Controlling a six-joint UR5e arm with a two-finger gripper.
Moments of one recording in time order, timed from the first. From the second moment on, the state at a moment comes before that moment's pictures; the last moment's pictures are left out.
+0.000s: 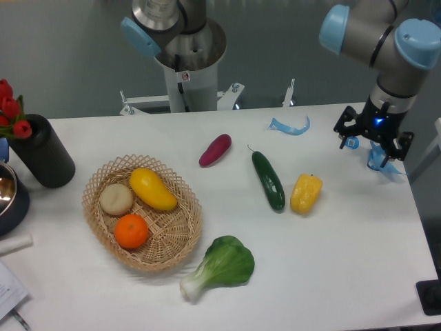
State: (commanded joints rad) arm 2.93 -1.91 -1.61 -1.15 1.43 1.48
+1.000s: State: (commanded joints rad) arm 2.88 -1.95 -1.66 -1.11 1.46 1.37
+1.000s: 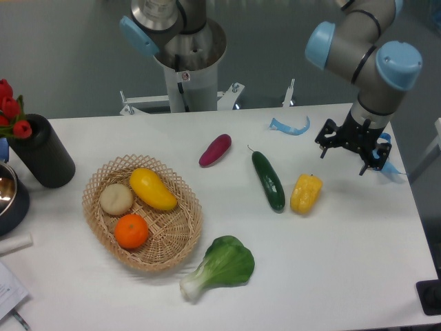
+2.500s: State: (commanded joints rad) arm 2.71 -2.06 -1.66 -1.09 1.64 1.14
